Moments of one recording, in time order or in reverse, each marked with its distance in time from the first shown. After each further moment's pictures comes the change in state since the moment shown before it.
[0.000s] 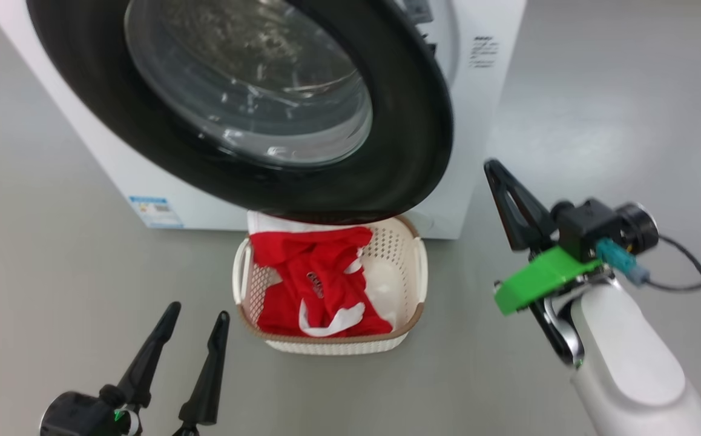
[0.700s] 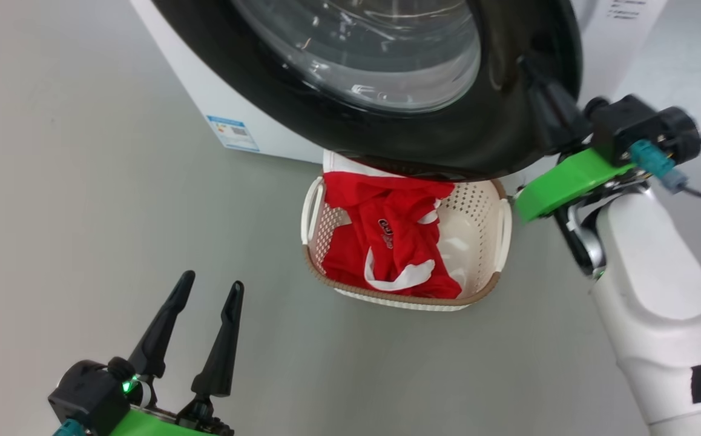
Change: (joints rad) left arm -0.084 -0.024 -0.033 0.002 -0.024 0.000 0.000; right arm -0.246 -0.008 -0.053 0.119 -0.044 0.000 0.000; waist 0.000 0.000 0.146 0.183
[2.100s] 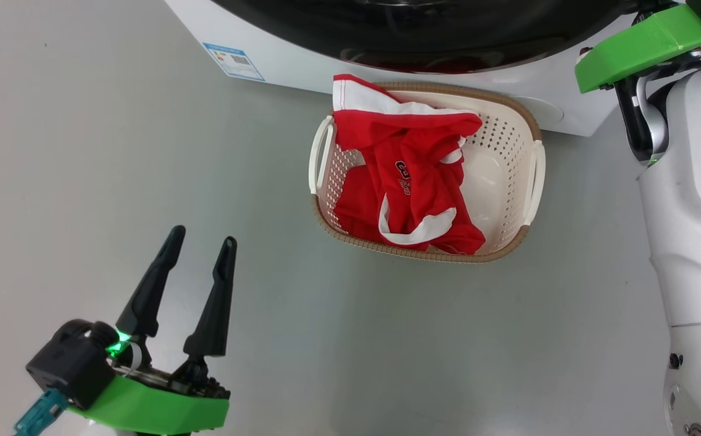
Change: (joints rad) left arm -0.096 -0.009 0.009 -0.020 -0.027 0.000 0.000; right arm -0.281 0.008 -0.197 0.070 -0.125 0.017 -0.008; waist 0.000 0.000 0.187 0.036
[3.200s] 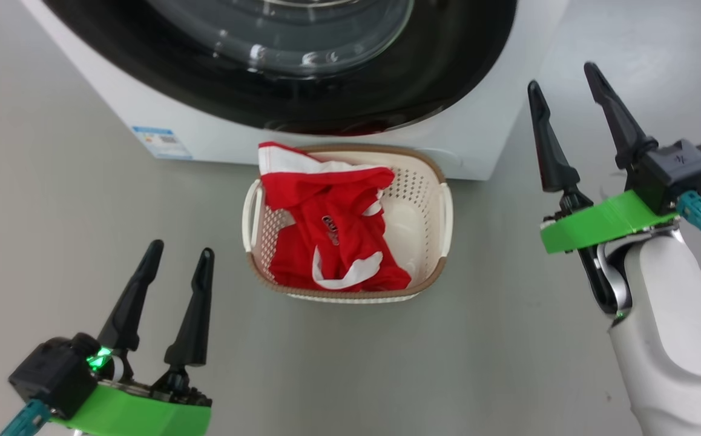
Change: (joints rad) left arm 0.031 0.007 0.044 0.019 -0.003 0.000 0.000; right arm 0.437 -0.009 0.101 -0.295 0.134 -0.007 0.000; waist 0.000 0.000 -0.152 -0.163
